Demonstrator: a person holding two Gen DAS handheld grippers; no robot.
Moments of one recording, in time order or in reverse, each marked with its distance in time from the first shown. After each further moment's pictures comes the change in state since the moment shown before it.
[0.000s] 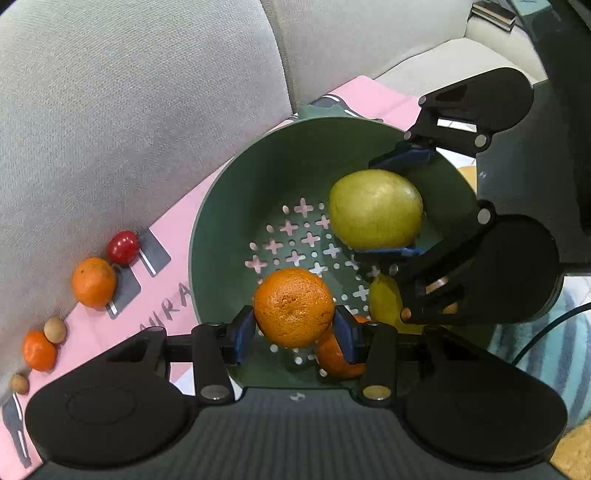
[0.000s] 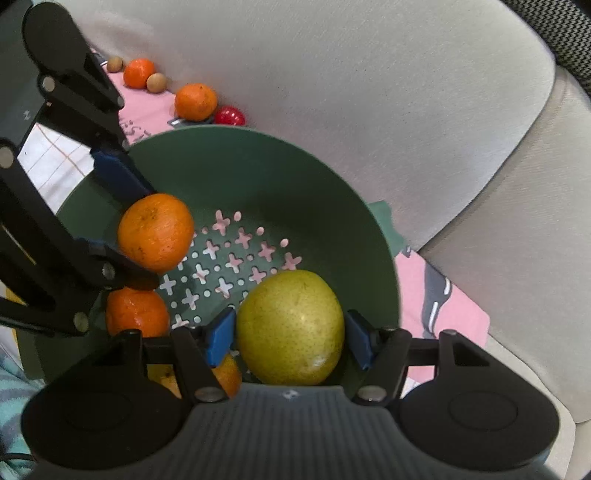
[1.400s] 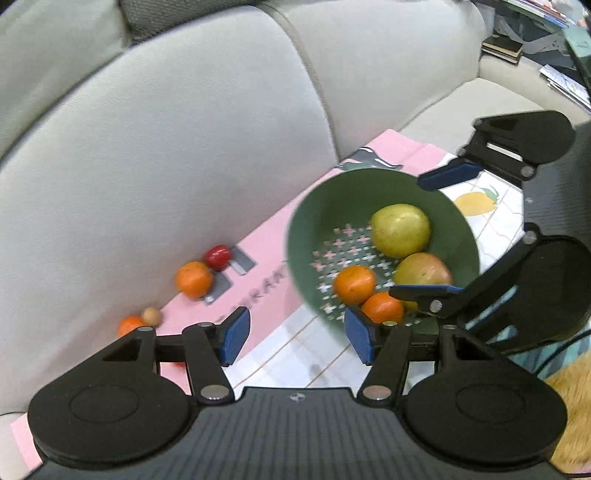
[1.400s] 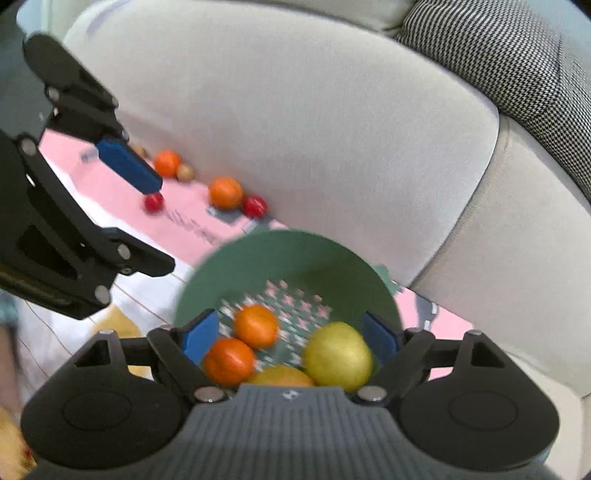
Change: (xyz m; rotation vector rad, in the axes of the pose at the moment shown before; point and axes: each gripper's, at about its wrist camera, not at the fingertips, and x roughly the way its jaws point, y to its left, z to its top) left arm -0.110 0.009 -0.044 -0.007 -0.153 0.165; right arm -0.107 0.045 0.013 0.168 -0.214 -0.033
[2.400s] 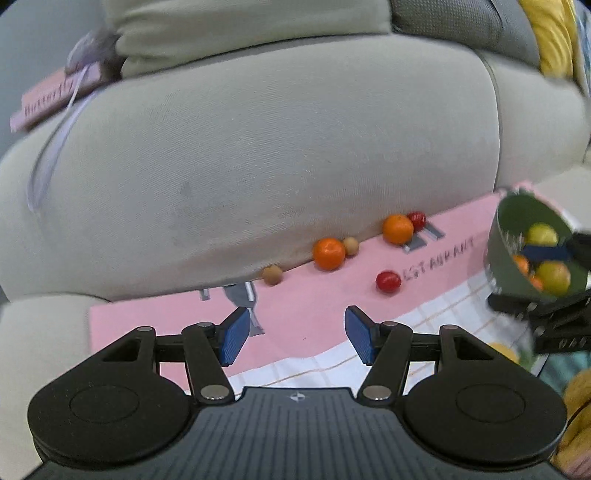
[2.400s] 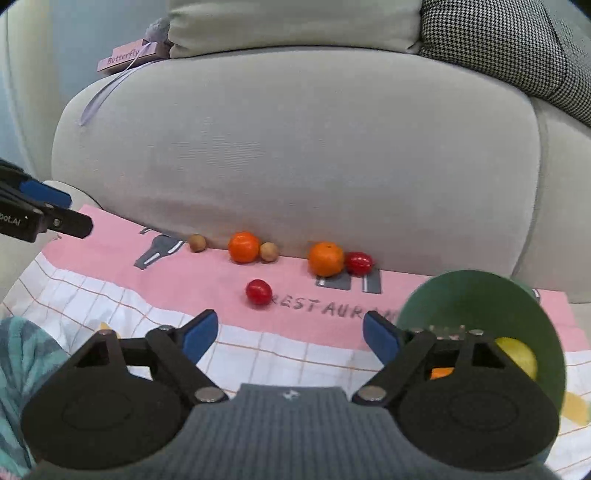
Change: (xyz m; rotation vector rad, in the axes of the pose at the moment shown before) left arm -0.060 0.188 -0.124 -0.383 -0.078 0.150; right arm 0.035 0.113 0.042 0.288 -0.120 0.068
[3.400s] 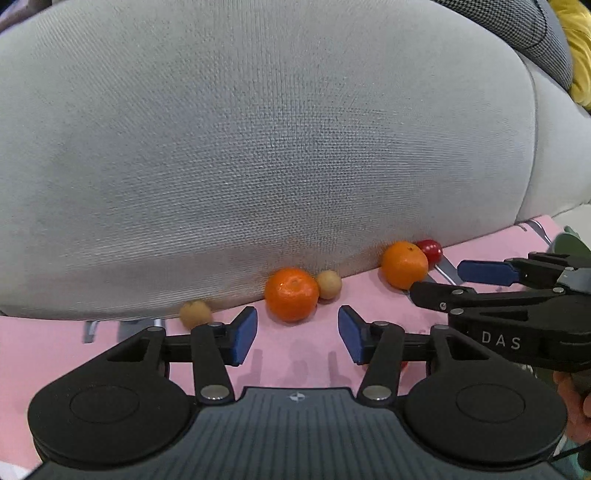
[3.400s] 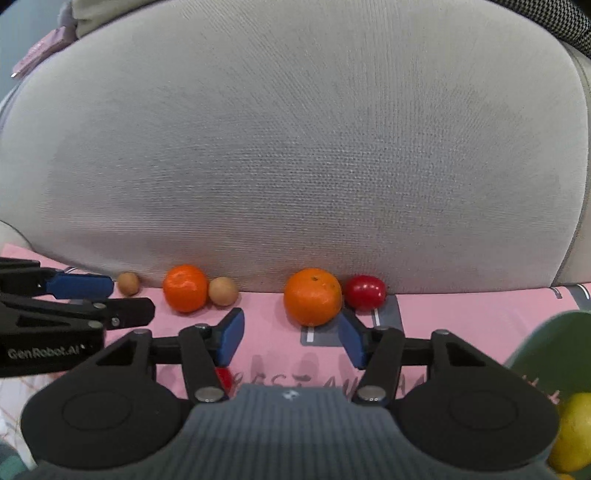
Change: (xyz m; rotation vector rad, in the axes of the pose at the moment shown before) left arm 0.153 -0.020 0.022 -0.100 -0.015 -0.096; right arm 0.148 -0.028 0.042 0.138 0.071 -0.081
